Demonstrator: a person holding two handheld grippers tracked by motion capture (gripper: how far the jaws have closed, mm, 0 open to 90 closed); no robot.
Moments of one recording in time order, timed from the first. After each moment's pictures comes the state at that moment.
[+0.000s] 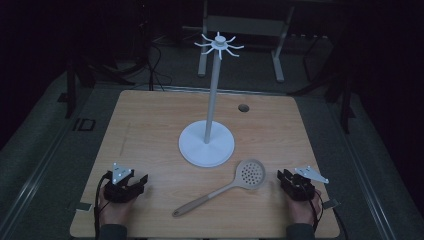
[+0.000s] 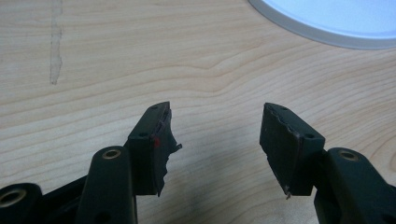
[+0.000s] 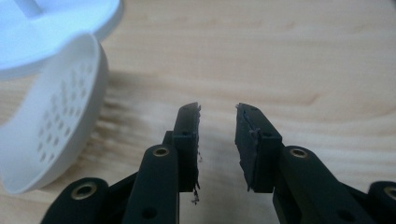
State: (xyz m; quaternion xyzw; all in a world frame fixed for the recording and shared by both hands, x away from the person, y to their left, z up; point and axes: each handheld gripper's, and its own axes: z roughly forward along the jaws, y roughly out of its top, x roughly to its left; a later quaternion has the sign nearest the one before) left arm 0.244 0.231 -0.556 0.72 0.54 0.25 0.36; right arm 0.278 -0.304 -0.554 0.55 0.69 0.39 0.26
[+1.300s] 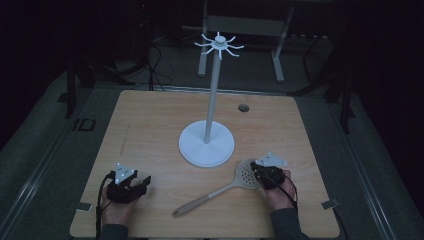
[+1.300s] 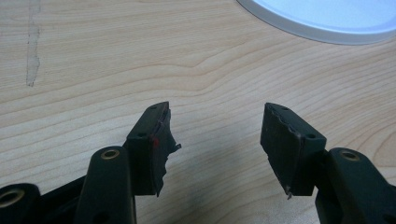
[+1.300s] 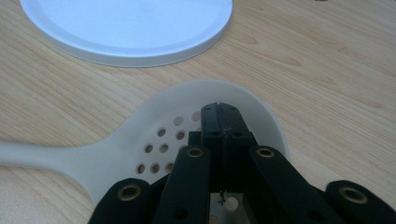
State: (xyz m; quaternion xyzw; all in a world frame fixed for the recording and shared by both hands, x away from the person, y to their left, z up) left arm 0.246 0.225 -0.558 0.73 0.53 0.23 0.37; right arm 0.309 -0.218 -0.537 0.40 0.81 0.33 0.26
